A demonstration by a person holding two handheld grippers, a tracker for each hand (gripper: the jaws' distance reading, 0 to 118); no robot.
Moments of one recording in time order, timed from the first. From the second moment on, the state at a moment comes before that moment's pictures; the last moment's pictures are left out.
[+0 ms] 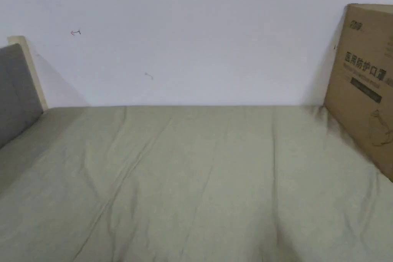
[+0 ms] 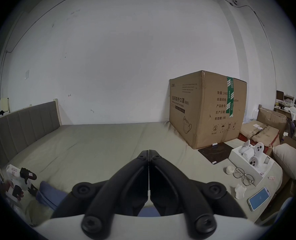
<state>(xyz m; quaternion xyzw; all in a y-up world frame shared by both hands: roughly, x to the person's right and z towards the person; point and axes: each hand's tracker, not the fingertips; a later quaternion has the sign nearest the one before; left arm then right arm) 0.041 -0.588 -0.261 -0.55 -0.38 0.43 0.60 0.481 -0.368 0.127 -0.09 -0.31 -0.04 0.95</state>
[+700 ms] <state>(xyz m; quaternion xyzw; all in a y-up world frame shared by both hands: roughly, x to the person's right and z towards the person) 0.072 -0.456 -0.213 -0.49 -0.30 0.20 0.79 0.546 -0.370 0.069 -0.02 -0.31 0.00 0.95</state>
